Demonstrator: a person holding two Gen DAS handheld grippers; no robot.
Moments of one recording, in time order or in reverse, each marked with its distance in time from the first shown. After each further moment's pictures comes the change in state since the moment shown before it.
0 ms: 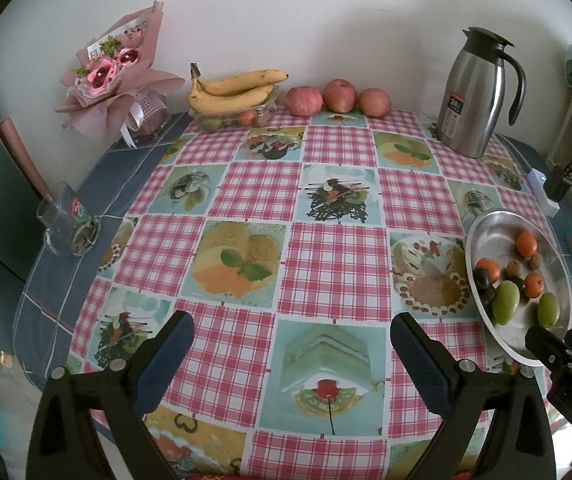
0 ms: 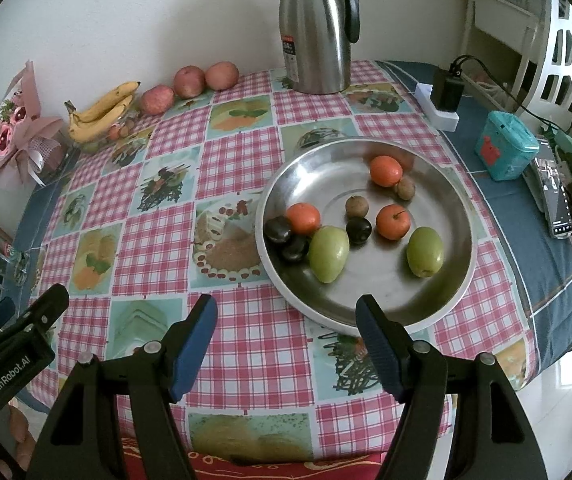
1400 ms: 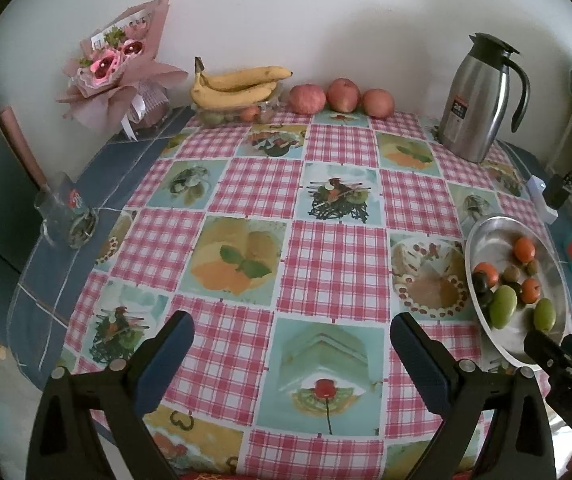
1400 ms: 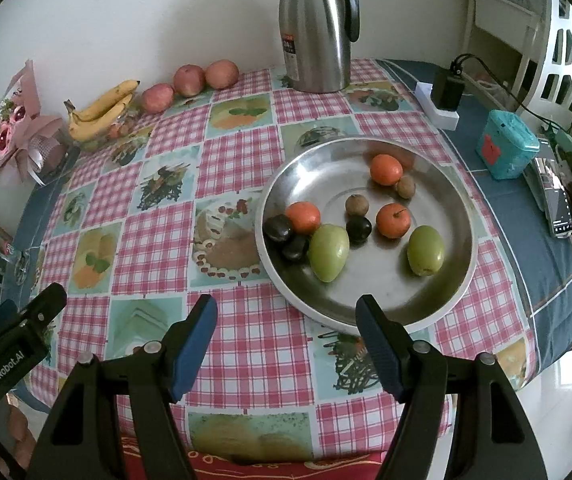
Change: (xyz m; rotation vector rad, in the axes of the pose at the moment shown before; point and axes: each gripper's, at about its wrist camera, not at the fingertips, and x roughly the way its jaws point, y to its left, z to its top) left arm 0.001 0.002 -0.001 -0.026 0.002 -0.010; right arm 0.000 -0.001 -0.001 -0.004 0.000 0.000
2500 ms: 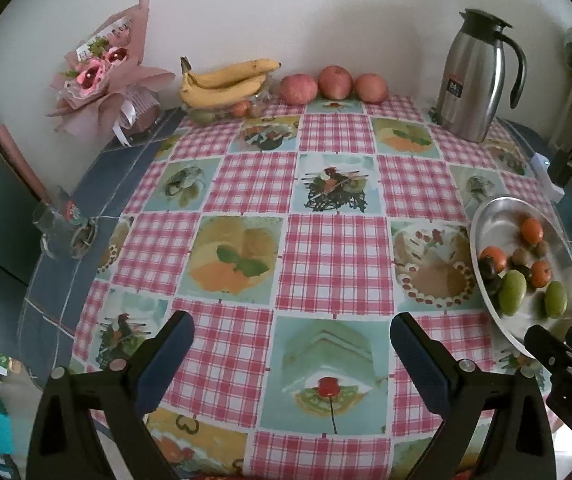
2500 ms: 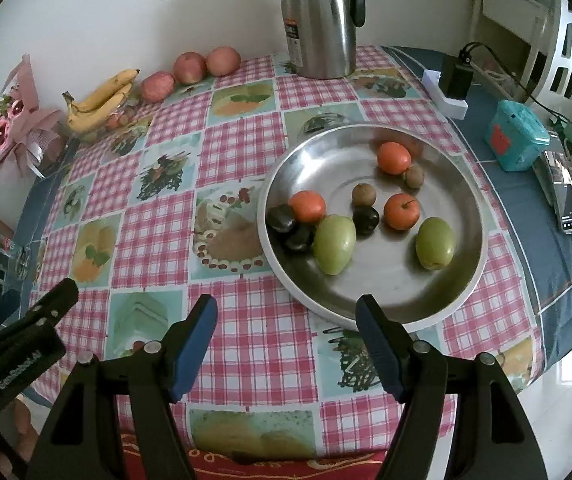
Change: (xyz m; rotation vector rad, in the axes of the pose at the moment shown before) left arm 0.008 -0.012 0.004 0.068 0.031 0.027; right arm 0.009 0.003 0.002 0.001 0.052 0.006
